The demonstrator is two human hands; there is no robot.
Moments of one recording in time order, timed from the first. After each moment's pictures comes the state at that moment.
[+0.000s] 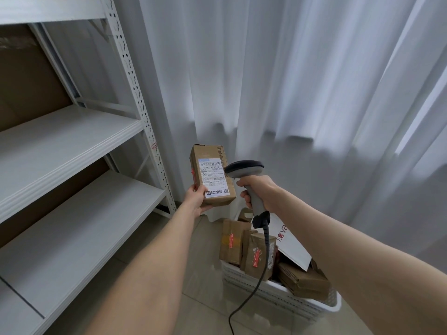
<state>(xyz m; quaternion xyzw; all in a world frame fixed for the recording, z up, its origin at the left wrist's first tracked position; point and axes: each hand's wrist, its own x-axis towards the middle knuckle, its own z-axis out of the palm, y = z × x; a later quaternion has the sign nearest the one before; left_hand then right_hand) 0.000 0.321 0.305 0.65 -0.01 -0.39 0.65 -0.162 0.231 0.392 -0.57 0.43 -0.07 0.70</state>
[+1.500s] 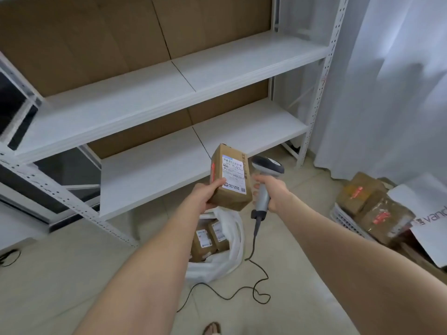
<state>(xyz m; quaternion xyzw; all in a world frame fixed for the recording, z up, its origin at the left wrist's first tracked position) -0.168 0.828 0.270 0.73 0.23 -0.23 0.60 -0.212 0.643 0.290 -0.53 0.33 0.12 0.77</state>
